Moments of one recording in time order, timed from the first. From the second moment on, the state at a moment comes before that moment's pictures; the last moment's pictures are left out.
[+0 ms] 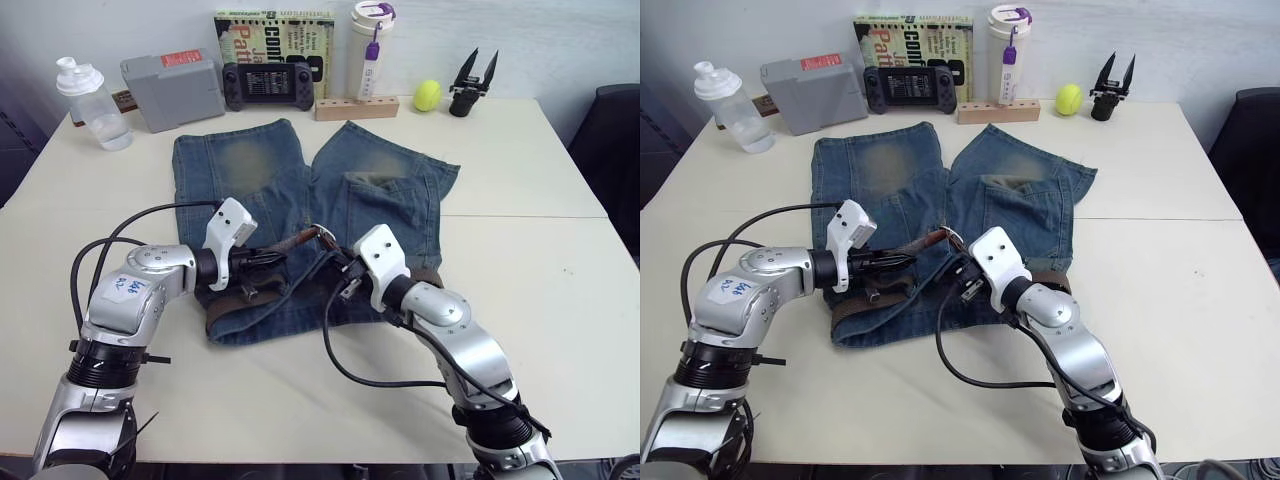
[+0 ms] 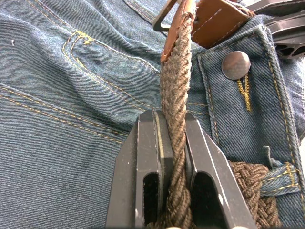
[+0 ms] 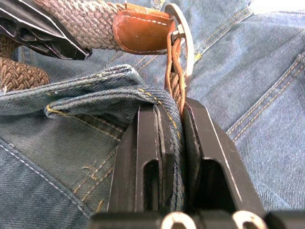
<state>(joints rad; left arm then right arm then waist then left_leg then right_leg) -0.57 0.55 -0.07 -0.15 -0.40 0.85 -0.70 -0.36 -0.23 0.28 -0.44 0.07 0.70 0.47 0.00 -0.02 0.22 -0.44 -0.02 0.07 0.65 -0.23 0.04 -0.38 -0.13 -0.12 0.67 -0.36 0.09</state>
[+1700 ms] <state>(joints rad) -0.71 0.51 -0.30 -0.09 -0.12 0.62 -0.81 -0.71 -0.68 0.30 0.08 -0.08 -0.13 1.00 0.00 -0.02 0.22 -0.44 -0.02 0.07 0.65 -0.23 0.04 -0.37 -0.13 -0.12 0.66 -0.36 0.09</state>
